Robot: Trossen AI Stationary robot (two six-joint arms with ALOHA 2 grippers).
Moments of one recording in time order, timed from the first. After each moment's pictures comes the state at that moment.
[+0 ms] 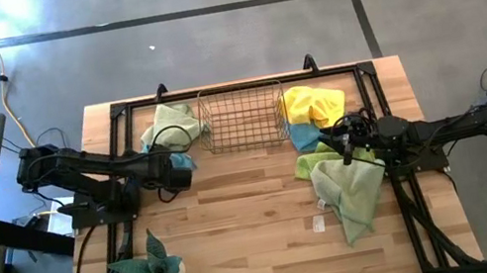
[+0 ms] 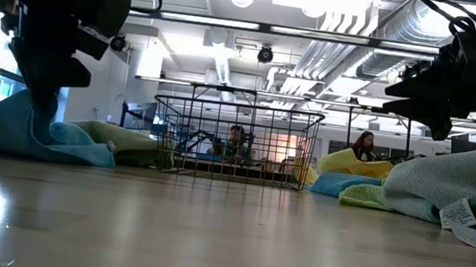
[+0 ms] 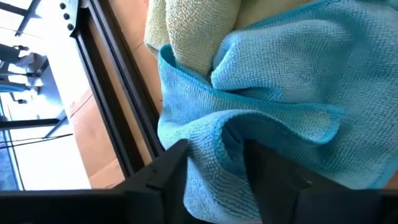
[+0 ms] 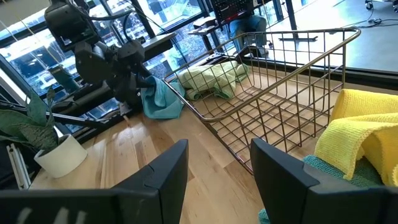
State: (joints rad) left arm 0.06 1.36 0.79 -1.33 -0.52 -1.11; right arm -0.04 0.32 0.01 0.20 0.30 0.45
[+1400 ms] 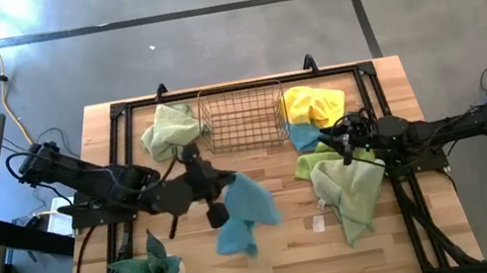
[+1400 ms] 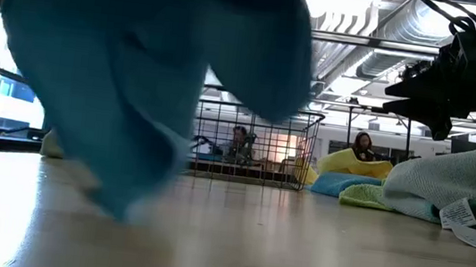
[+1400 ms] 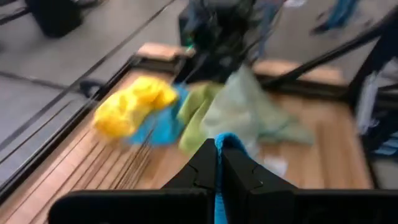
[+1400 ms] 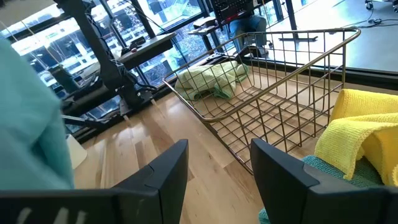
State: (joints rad) left arm -0.33 1.39 1.40 -0.50 -0.62 -0.30; right arm -0.04 0.32 0.01 0.20 0.30 0.45
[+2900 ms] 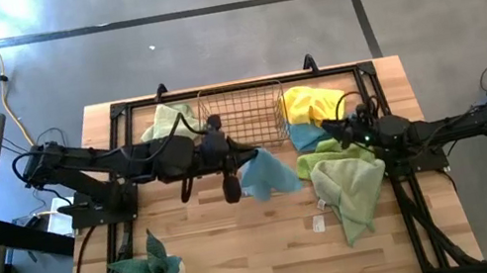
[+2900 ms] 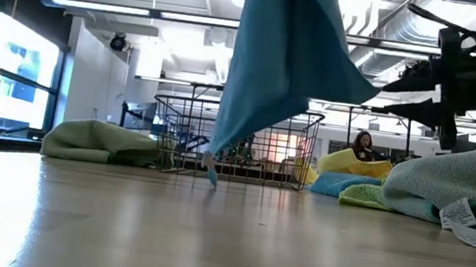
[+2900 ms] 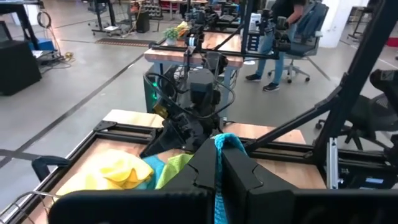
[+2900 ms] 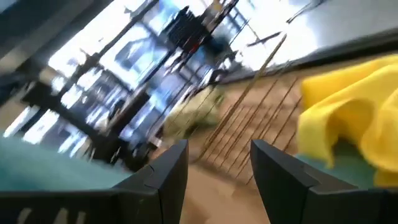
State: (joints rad) left arm -0.09 1.43 1.40 -0.16 -0.34 -0.12; right arm -0.04 0.32 0.01 0.24 0.50 0.83
